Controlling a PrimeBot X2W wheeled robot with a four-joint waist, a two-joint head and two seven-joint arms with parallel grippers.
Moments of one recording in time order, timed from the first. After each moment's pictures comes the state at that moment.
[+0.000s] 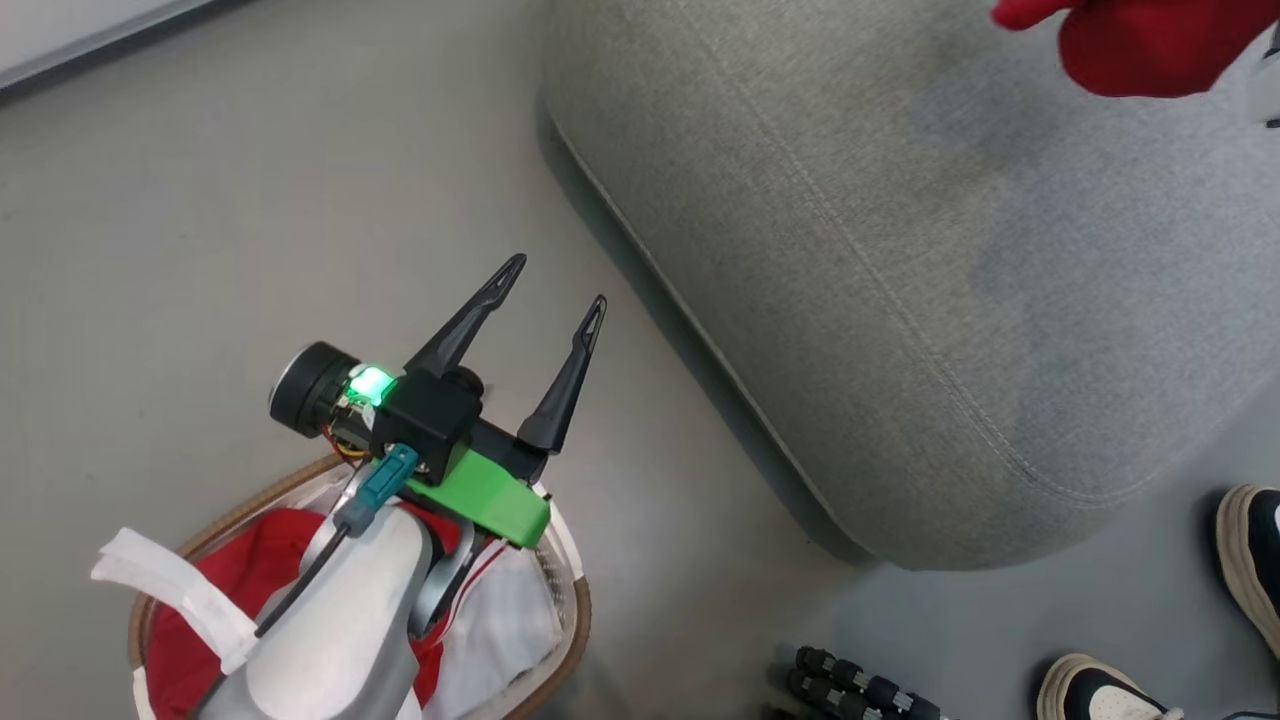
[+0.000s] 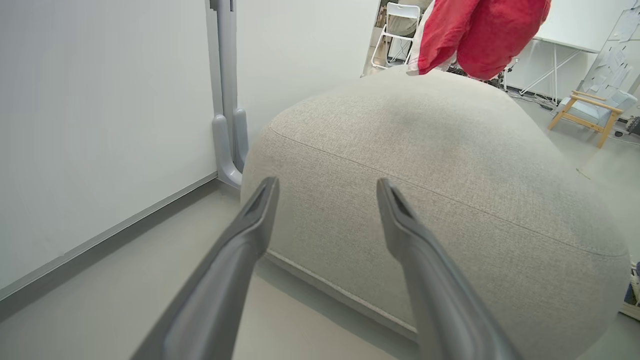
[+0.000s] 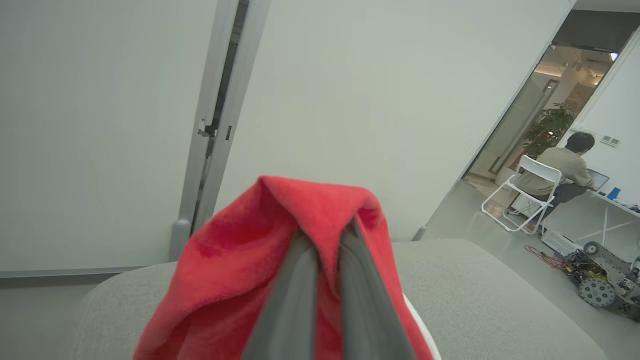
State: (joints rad) left arm -0.47 0.21 -0.55 0.25 -0.24 -0.13 -0.26; right arm -0.94 -0.40 0.01 0.51 0.24 0.13 -0.26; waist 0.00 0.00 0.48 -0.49
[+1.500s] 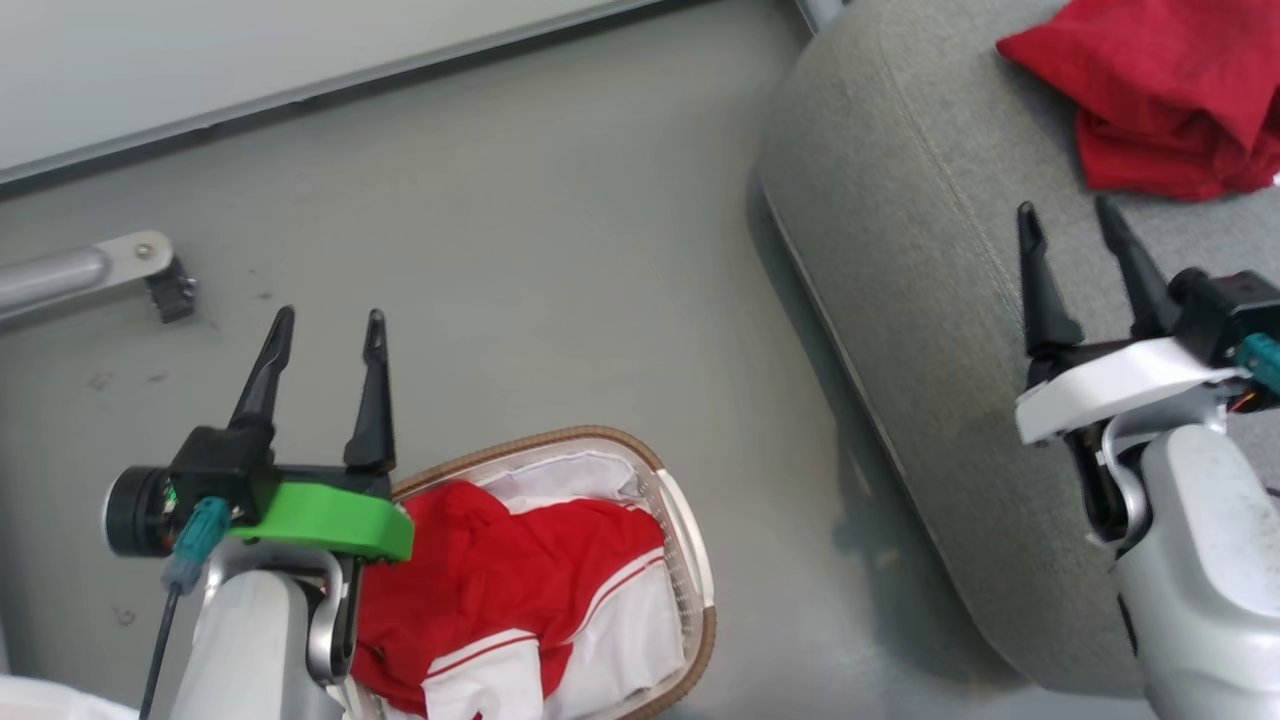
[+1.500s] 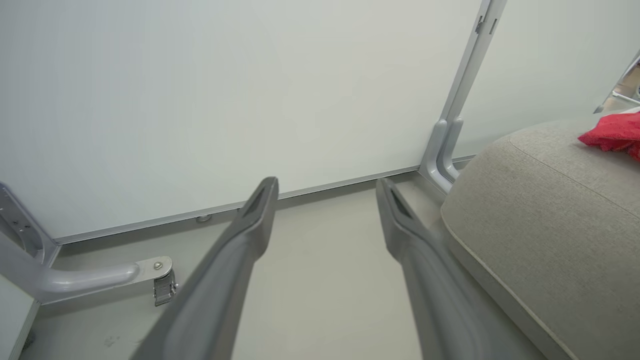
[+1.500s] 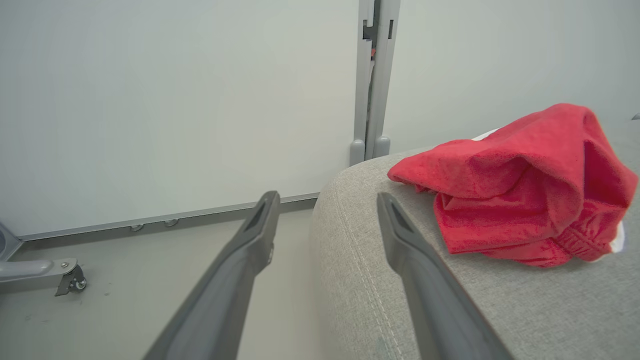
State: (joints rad) left arm -0.28 0.08 -0.08 0.26 -0.15 -0.12 -0.26; right arm -0.49 -0.18 0.02 0.39 0.29 0.13 -0.26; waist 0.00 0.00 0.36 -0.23
